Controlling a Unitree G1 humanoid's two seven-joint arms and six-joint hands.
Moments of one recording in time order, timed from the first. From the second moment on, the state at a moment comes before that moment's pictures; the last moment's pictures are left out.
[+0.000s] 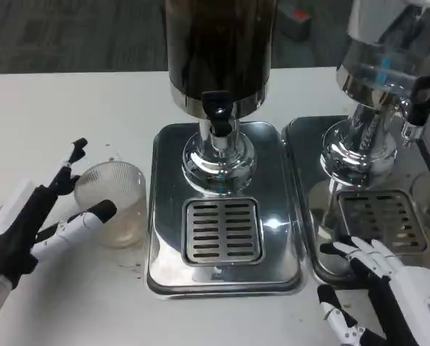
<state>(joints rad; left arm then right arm) -0.20 0.57 -0.04 0.86 0.28 -0.78 0.02 0.56 -0.32 0.18 -0.29 -0.82 -0.16 -0.26</state>
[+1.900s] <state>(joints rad) -0.34 0.59 -0.14 1.05 0.36 -0.80 -0.01 0.58 -0.31 0.18 -0.29 -0.80 -0.16 -0.26</state>
